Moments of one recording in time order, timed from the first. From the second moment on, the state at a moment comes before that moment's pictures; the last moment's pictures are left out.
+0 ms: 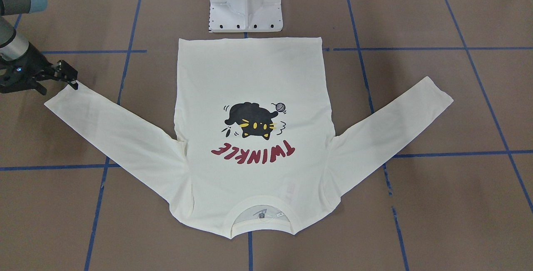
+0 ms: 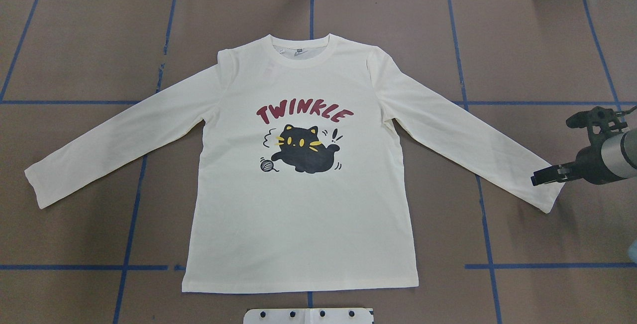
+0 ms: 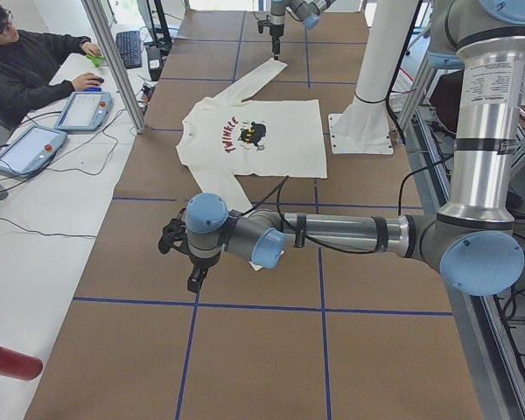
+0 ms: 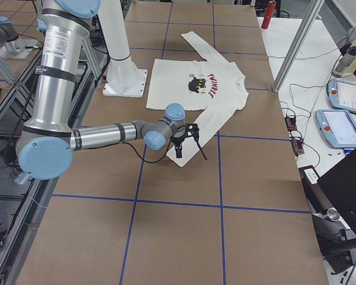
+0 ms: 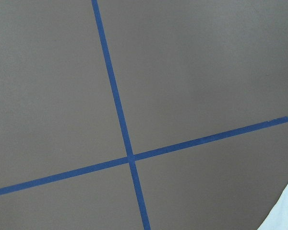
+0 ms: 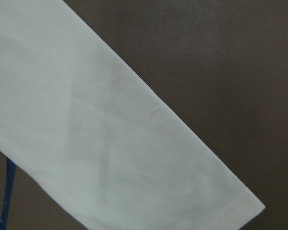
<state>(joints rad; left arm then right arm) -1.51 -1.59 -1.56 -1.91 -2.37 -0.04 0.80 -1.78 1.84 -0.95 2.08 0.85</state>
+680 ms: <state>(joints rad) -1.51 -1.59 -1.57 -1.91 -2.38 -0.04 0.78 -1.79 1.73 -0.90 2.05 0.91</state>
